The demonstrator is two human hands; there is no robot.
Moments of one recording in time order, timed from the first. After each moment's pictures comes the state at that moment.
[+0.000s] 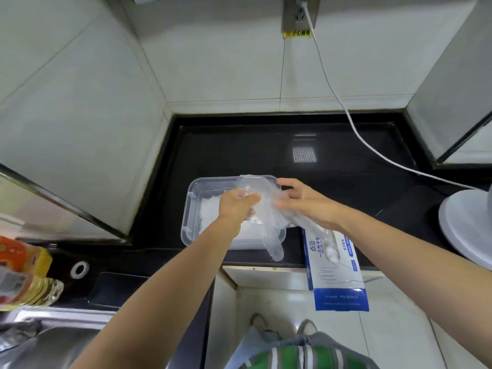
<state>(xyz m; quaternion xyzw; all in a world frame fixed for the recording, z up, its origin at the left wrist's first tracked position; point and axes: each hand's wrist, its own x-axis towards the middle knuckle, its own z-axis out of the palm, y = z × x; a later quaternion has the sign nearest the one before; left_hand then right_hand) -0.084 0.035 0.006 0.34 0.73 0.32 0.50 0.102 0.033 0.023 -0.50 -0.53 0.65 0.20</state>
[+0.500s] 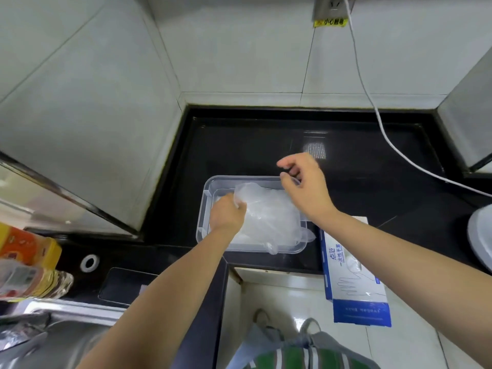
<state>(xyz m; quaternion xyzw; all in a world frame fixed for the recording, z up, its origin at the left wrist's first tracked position) -0.145 0.039 -0.022 0.48 0.80 0.19 0.30 0.035 0.069 0.012 -0.52 -0.70 0.26 0.42</state>
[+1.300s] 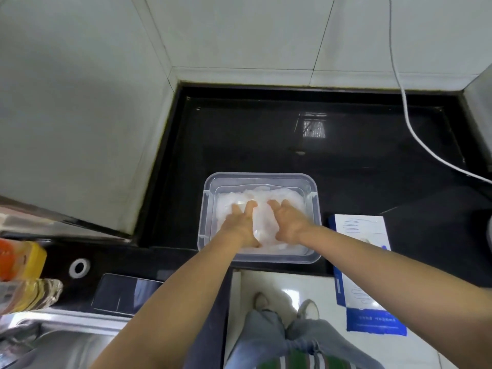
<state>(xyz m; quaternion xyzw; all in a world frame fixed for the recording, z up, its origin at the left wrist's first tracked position) -0.153 0.052 -0.077 0.65 0.66 -0.16 0.35 -0.003 0.071 -0.073 -0.56 -0.73 0.36 -0.16</state>
